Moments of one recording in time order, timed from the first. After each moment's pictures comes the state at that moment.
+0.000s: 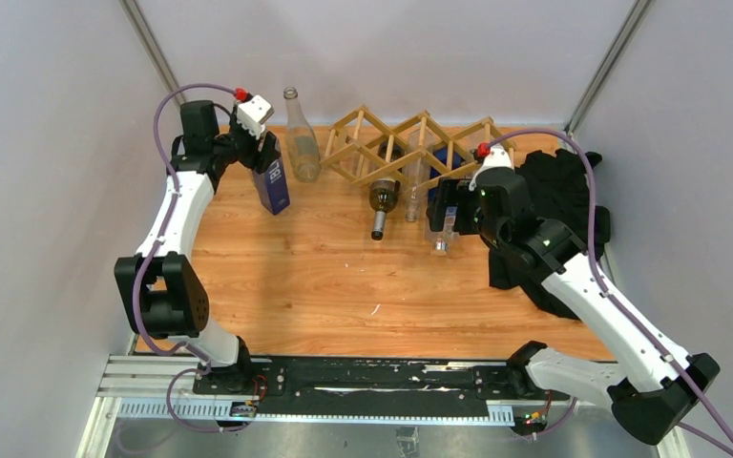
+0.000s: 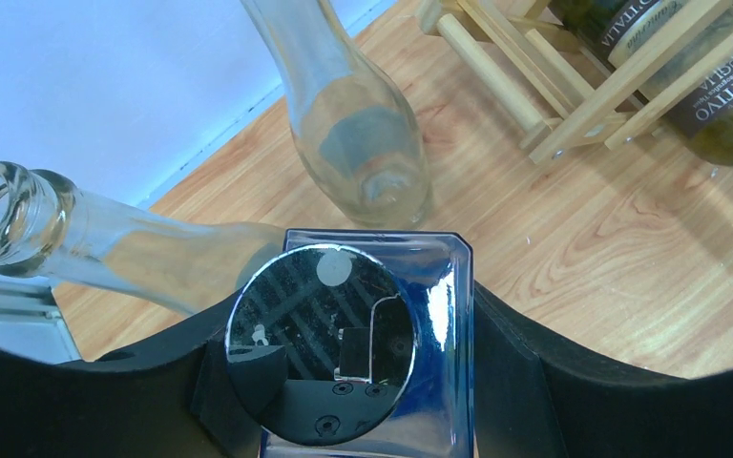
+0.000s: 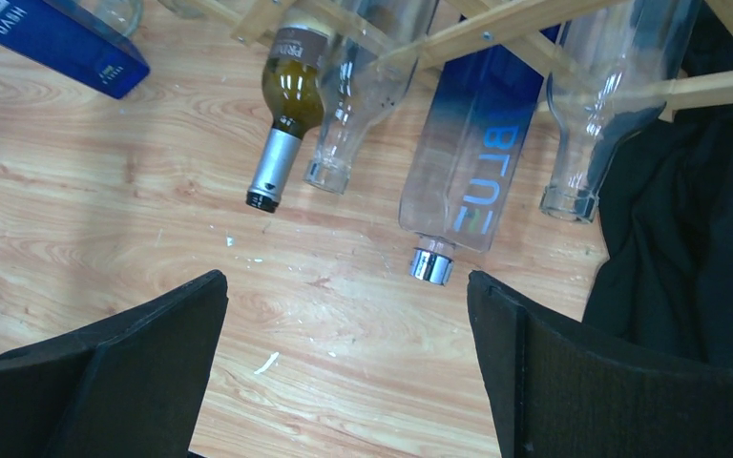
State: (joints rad) left arm 0.07 1.56 1.38 -0.30 0.60 0.54; right arm 0.63 1.03 1.15 -0.62 0.24 0.41
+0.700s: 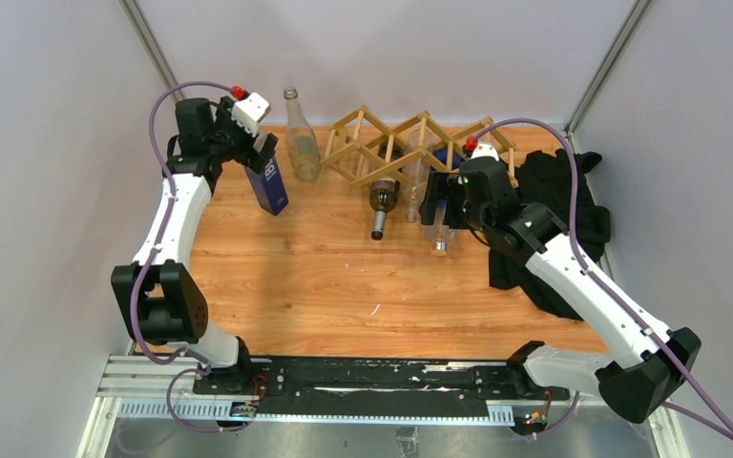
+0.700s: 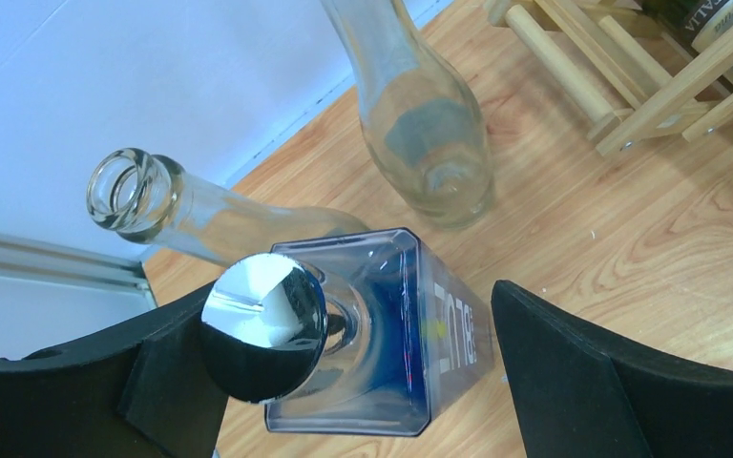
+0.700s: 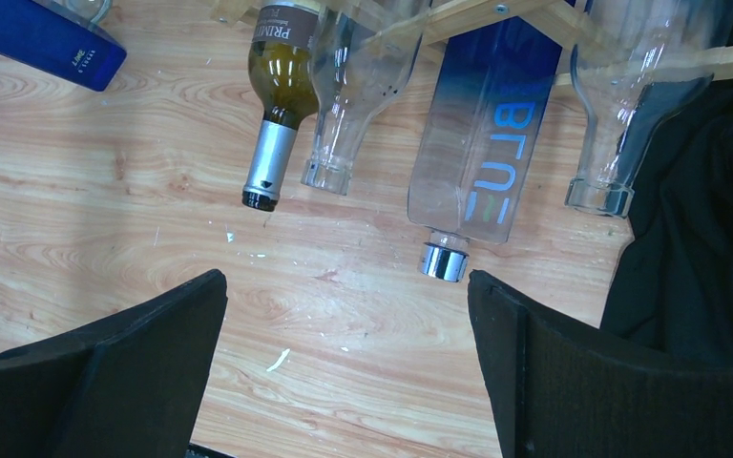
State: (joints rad) left arm 0.07 1.53 1.38 -0.29 0.49 0.59; right arm 0.62 1.15 1.22 -0.68 0.22 0.47
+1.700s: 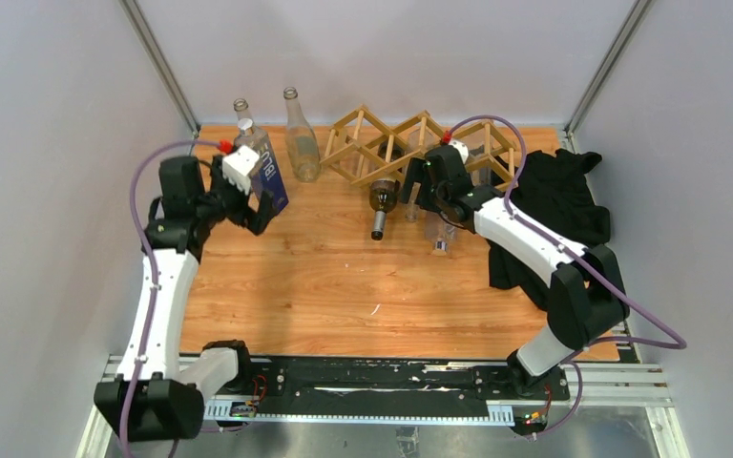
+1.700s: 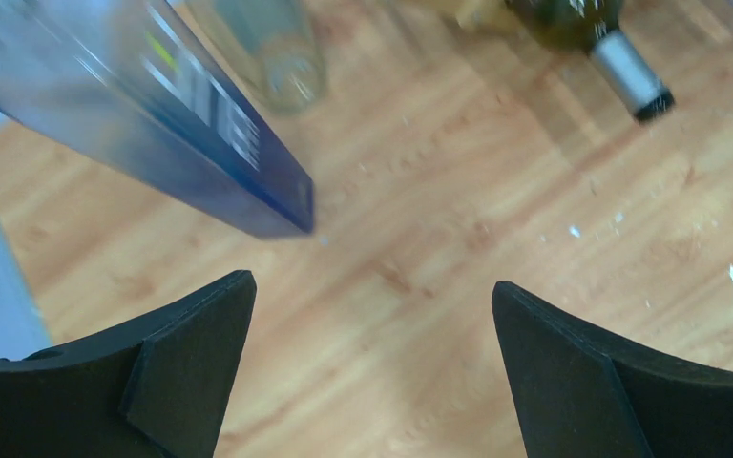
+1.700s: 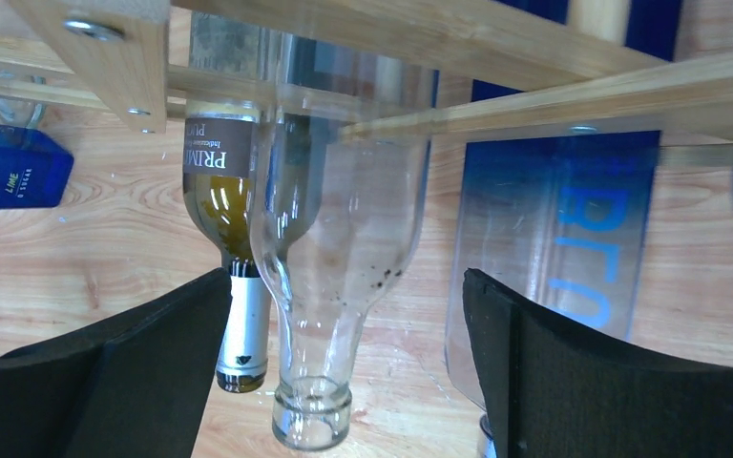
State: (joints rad) left arm 0.07 1.09 1.17 -0.61 0.55 0.48; right arm 0.53 1.55 1.20 -0.33 0.21 0.61
